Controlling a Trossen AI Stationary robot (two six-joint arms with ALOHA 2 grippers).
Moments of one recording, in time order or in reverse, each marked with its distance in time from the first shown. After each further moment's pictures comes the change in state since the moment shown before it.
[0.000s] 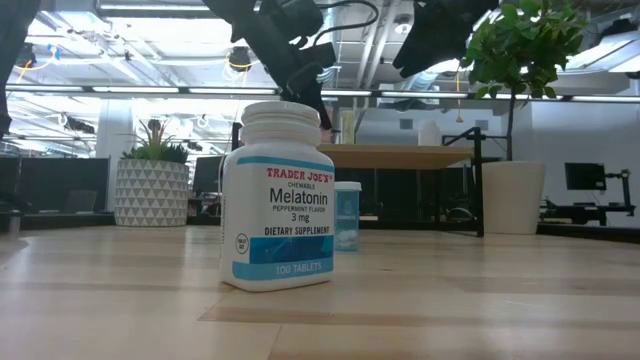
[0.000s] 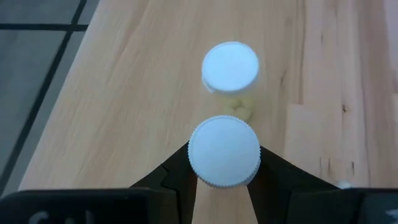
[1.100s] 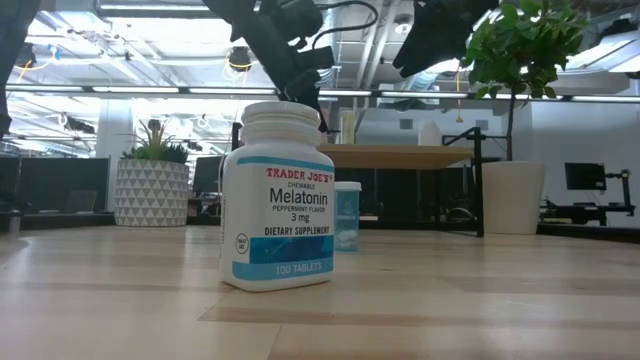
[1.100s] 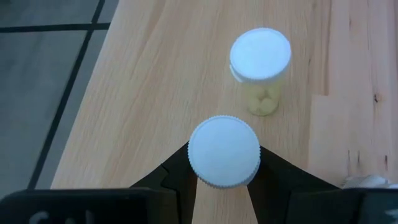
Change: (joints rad) left arm 0.000 0.000 0.000 -0.004 -0.079 0.043; right arm 0.000 0.000 0.000 0.000 0.000 0.001
